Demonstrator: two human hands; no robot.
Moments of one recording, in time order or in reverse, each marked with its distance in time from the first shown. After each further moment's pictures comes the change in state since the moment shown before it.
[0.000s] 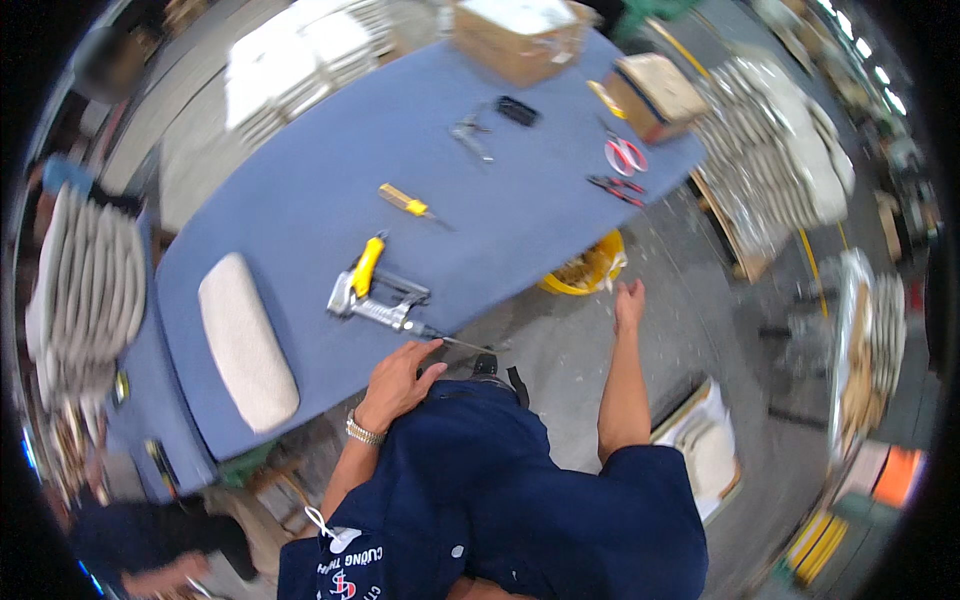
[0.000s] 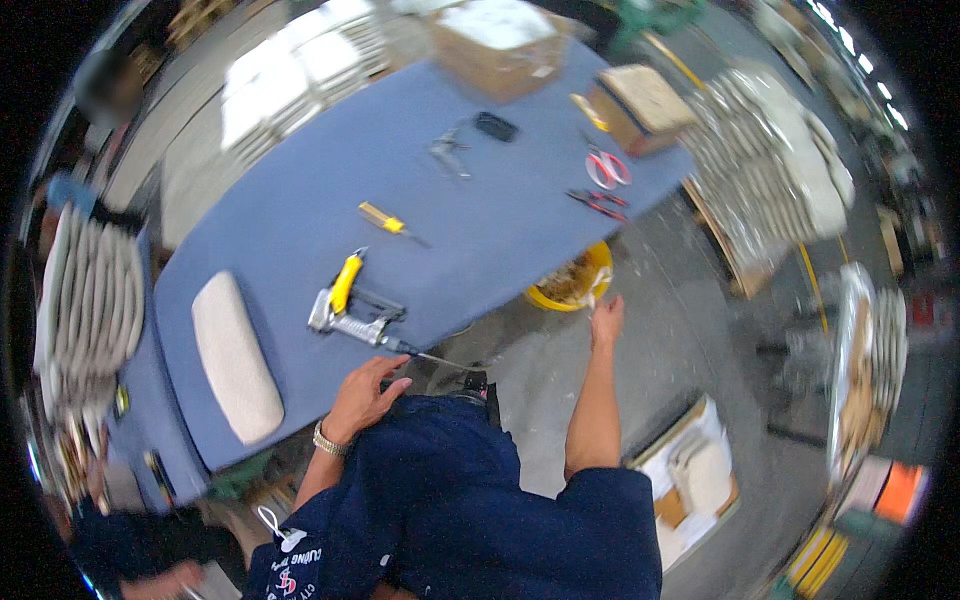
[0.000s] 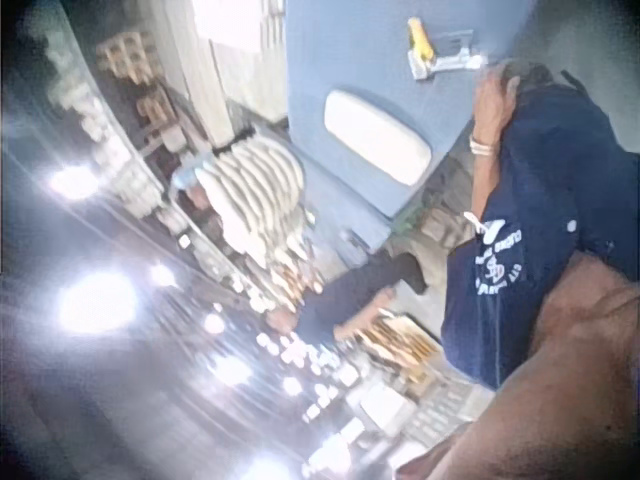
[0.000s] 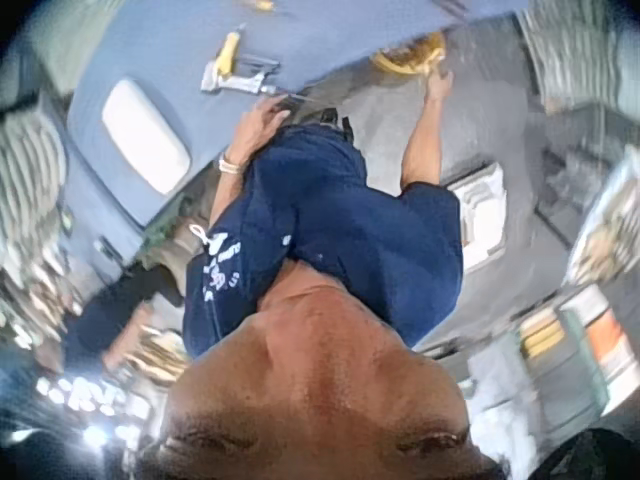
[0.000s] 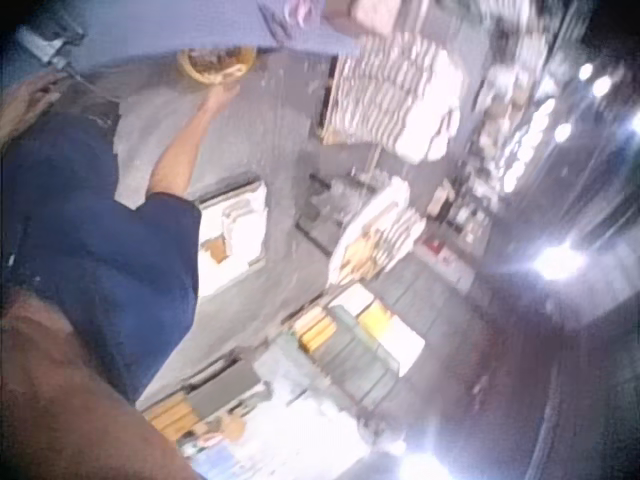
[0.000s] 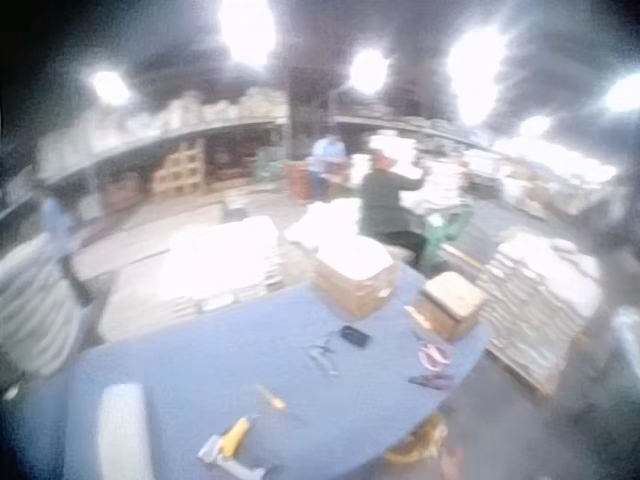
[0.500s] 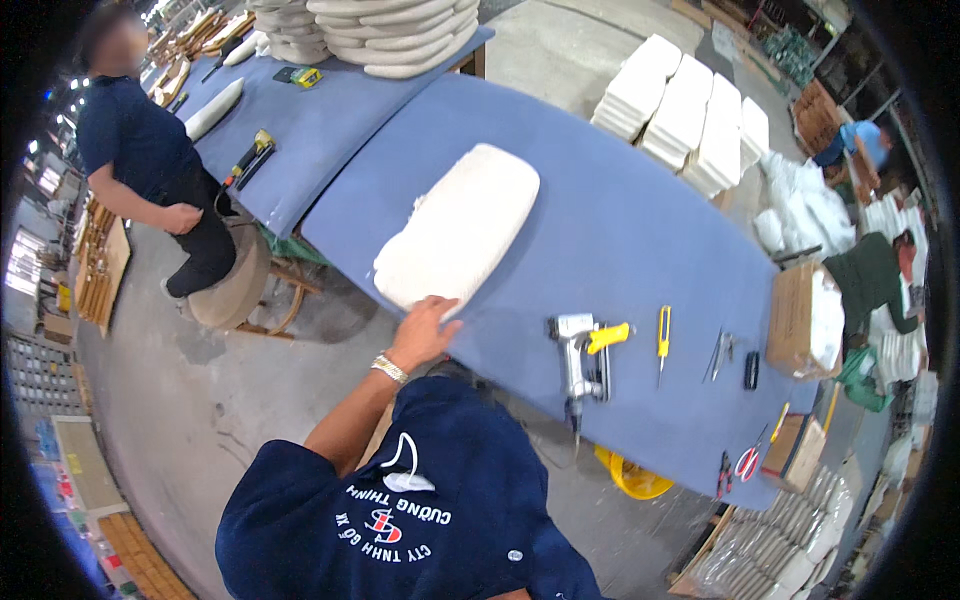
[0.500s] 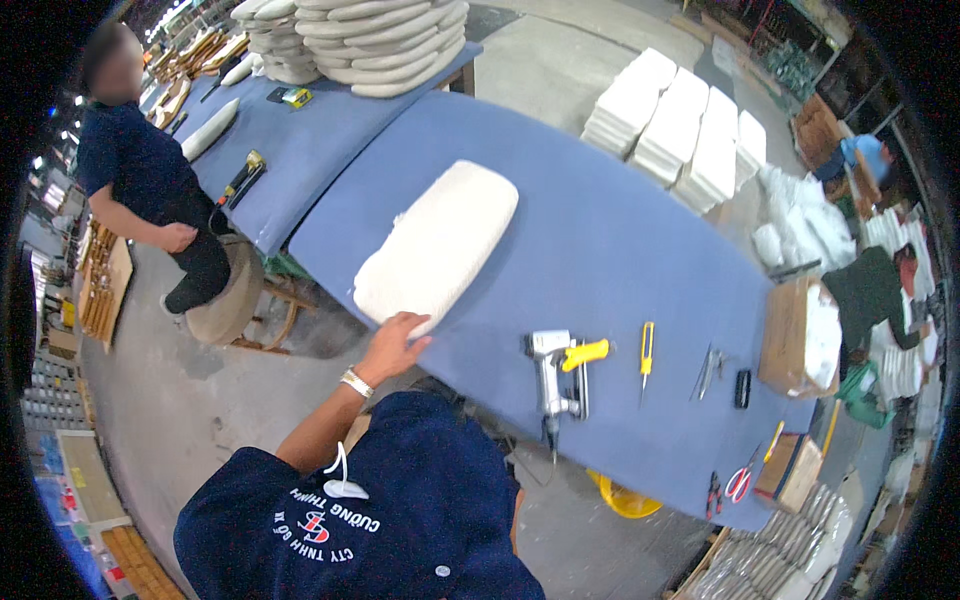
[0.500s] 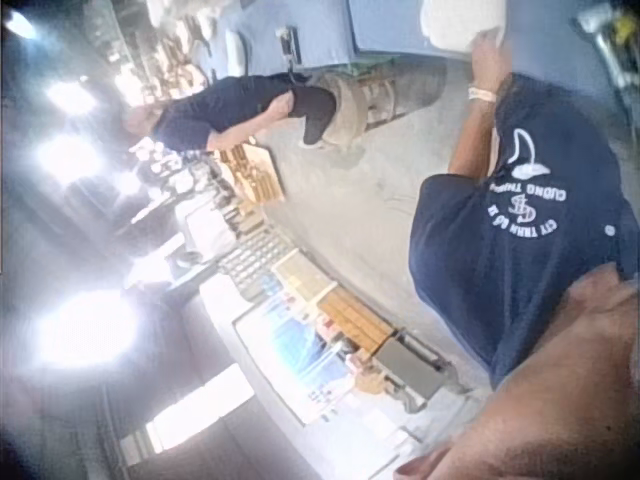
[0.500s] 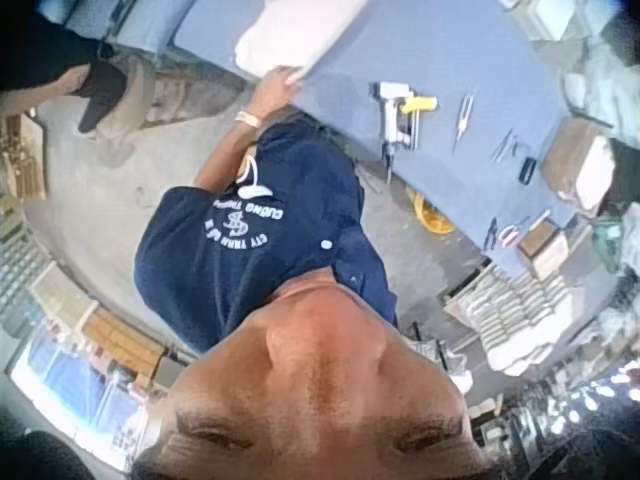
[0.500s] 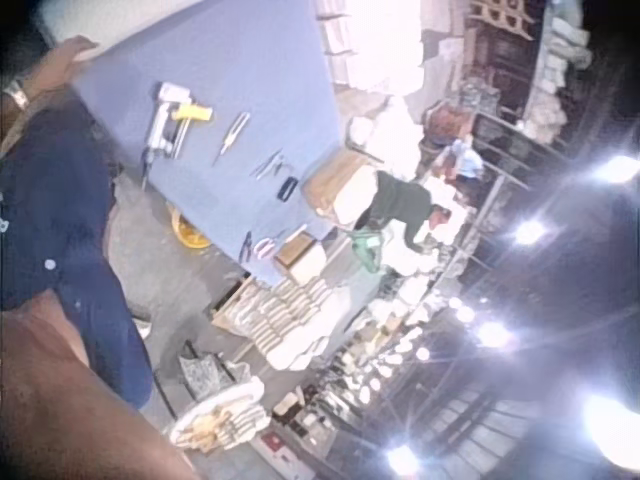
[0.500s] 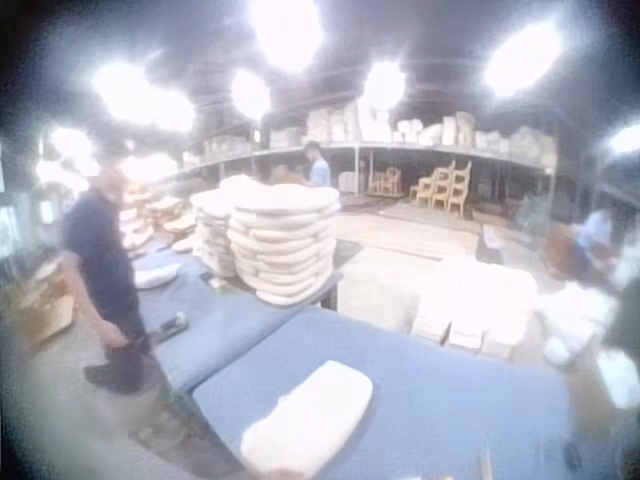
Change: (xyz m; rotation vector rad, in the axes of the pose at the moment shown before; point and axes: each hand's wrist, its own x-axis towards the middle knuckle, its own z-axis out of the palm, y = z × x) left_hand -0.156 -0.218 -0.031 -0.040 0.852 -0.610; right_hand -0.232 0.141 0.113 -0.778 -1.253 0.104
